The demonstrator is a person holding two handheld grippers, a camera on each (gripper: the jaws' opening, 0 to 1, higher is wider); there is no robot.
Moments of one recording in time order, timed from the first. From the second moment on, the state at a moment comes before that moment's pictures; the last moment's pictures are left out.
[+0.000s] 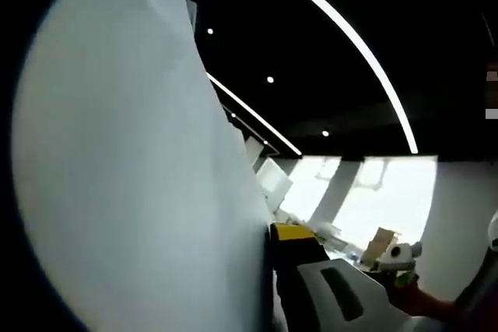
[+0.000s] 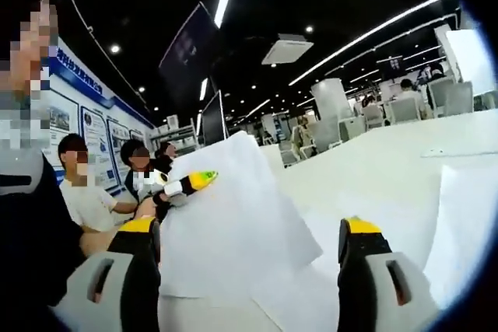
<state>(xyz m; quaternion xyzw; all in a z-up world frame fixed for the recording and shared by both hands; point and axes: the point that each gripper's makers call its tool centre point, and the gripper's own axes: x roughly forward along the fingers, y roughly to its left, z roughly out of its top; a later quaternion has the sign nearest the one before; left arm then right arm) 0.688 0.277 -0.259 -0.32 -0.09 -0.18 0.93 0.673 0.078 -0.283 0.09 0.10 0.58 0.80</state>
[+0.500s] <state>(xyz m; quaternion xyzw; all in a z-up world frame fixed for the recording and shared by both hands) 0.688 0.274 -0.259 -0.32 -0.09 -0.18 0.93 0.668 0.050 -0.261 0.11 0.08 0.56 0.82</state>
